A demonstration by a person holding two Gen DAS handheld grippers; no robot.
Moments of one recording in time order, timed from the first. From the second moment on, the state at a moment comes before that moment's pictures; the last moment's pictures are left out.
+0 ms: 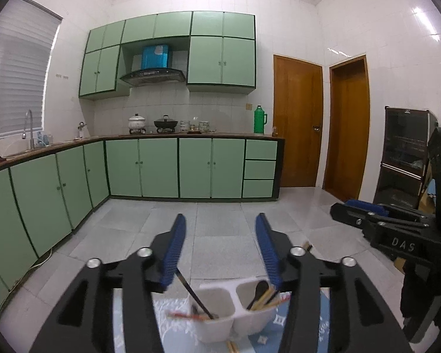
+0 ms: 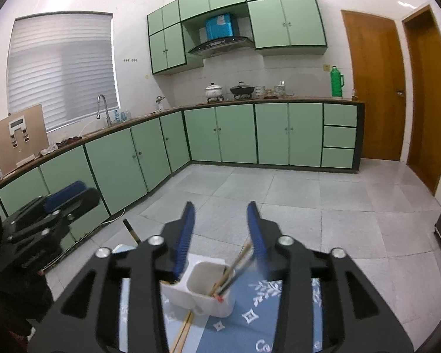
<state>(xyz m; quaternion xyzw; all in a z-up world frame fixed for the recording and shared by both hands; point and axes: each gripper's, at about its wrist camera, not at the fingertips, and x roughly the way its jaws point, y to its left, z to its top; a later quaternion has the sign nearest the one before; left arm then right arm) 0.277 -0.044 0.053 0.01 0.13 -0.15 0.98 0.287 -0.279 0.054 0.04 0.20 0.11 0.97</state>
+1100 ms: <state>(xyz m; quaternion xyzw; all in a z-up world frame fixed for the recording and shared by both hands) 0.149 0.019 -0.169 0.01 0.37 -0.07 0.93 0.114 -0.220 -0.156 0.04 0.35 0.09 0.93</state>
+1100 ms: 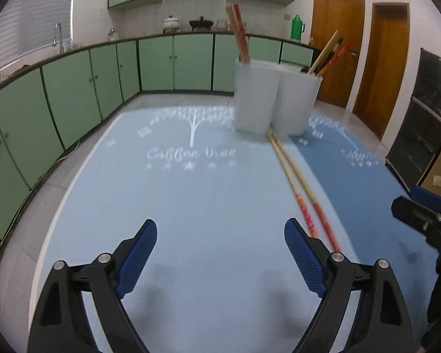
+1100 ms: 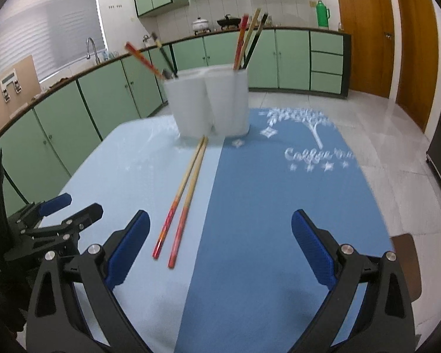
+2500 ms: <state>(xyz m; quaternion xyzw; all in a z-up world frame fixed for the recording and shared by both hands) 0.152 0.016 -0.194 0.02 0.41 -0.07 0.91 0.122 -0.183 -0.204 0.02 0.43 0.10 0.90</state>
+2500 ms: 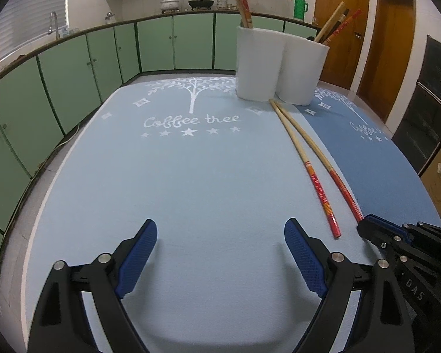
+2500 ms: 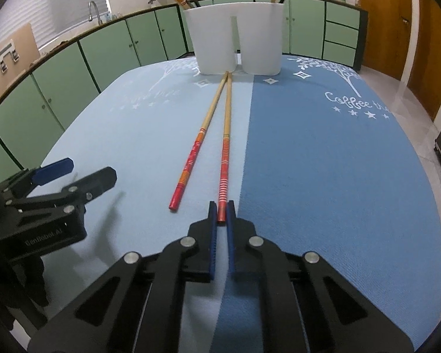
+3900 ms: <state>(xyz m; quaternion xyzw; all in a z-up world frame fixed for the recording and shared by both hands) 0.155 -0.073 -0.202 0.02 0.43 -0.13 0.89 0.113 -0.263 -0.202 0.09 0.43 0.07 0.90</state>
